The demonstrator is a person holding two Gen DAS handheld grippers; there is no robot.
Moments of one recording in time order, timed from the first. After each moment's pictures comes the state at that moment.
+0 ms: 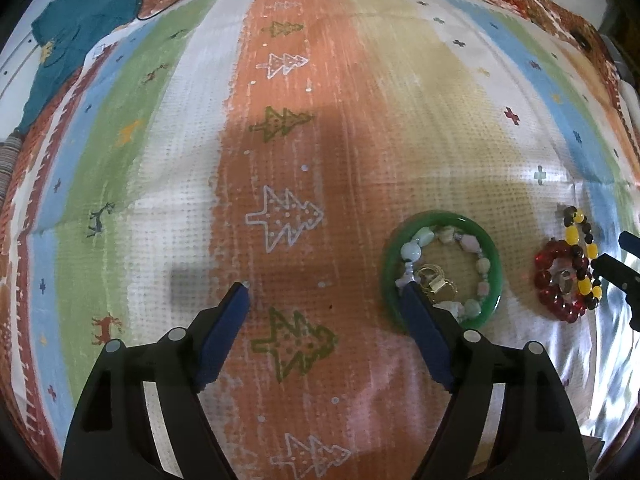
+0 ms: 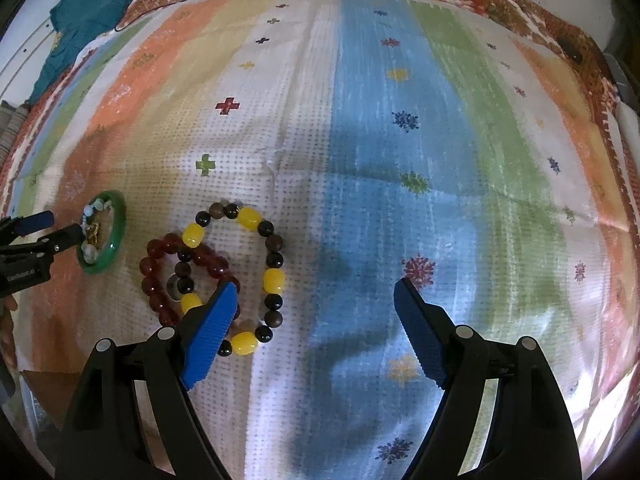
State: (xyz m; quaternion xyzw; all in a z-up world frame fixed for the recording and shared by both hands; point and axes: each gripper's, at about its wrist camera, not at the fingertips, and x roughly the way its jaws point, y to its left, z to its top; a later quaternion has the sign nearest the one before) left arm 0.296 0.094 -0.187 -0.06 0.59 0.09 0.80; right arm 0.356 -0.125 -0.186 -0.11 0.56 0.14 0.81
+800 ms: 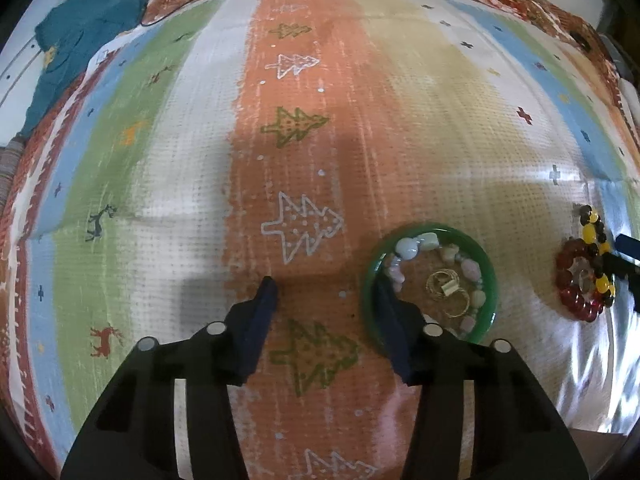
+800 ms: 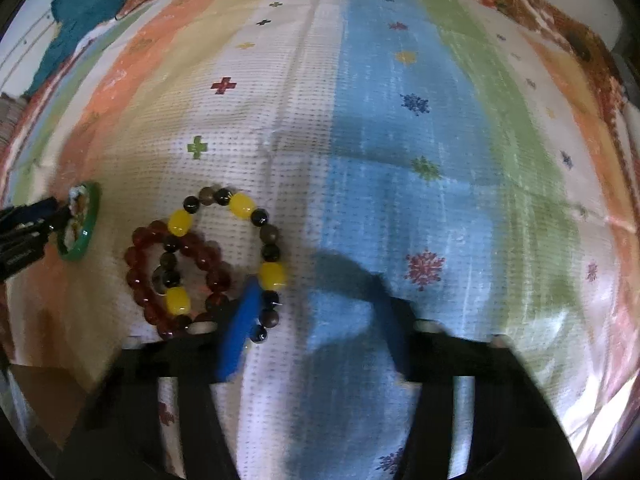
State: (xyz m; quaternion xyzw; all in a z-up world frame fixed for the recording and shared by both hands) left arm 0.291 0.098 -0.199 -0.05 0.57 0.10 0.82; right arm 0.358 -0.125 -0.200 -0.13 0.56 0.14 0.81
